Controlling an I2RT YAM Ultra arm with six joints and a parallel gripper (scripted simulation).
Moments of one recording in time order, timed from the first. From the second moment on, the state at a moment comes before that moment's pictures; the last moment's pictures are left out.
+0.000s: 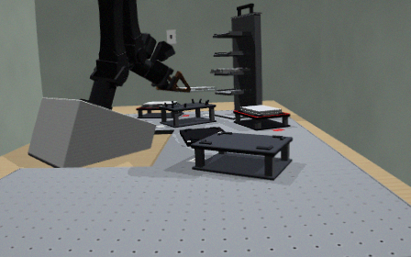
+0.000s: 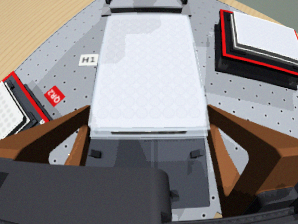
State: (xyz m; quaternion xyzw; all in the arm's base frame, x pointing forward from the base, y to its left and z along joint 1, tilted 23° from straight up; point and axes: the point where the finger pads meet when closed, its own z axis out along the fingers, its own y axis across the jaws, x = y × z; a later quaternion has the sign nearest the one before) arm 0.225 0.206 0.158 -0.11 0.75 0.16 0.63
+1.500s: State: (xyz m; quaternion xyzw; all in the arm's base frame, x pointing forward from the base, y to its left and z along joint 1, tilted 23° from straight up) arm 0.258 0.220 0.175 -0.11 0.75 0.17 0.63
